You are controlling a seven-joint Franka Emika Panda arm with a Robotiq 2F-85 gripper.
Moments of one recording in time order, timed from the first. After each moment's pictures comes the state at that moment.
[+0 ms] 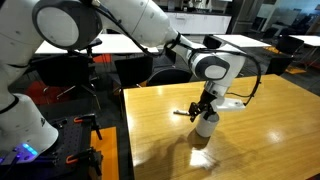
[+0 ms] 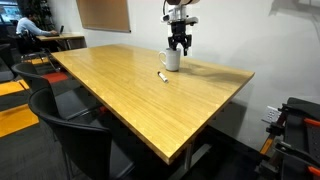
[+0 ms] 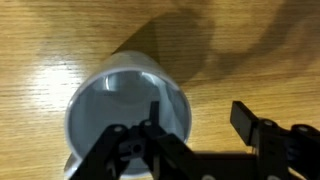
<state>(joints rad) -0.20 0.81 -0.04 -1.27 -0.02 1.95 -1.72</state>
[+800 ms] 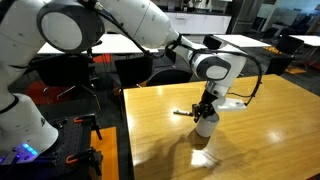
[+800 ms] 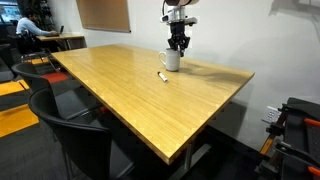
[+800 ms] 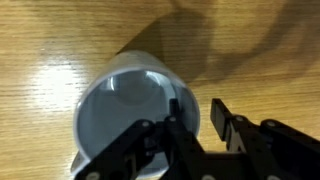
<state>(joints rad) -0.20 0.84 -0.04 -1.23 -0.02 1.93 -1.72</state>
